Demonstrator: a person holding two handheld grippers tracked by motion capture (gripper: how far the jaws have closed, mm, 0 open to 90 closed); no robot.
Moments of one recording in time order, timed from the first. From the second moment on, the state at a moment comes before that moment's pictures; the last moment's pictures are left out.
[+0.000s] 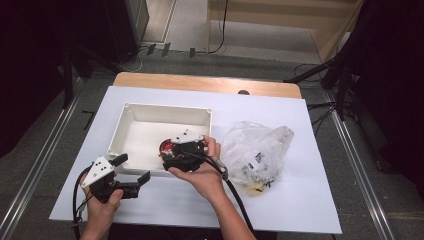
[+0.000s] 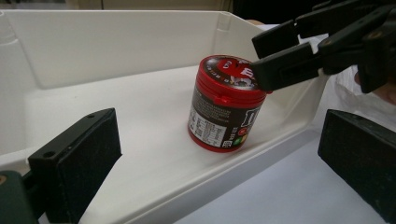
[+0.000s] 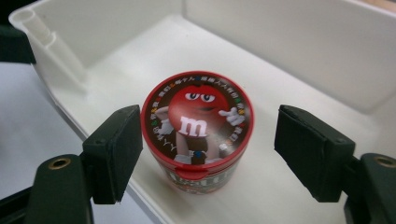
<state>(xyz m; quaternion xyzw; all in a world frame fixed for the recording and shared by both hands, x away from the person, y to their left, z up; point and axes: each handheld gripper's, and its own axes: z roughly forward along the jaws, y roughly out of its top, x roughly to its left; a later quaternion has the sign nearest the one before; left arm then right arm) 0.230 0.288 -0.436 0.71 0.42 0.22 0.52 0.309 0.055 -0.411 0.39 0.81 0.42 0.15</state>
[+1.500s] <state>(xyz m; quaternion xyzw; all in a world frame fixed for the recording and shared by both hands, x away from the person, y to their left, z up) 0.232 0.289 -0.438 0.71 0.43 0.22 0.51 0.300 -0.048 -0.371 0.46 0.73 0.47 0.20</state>
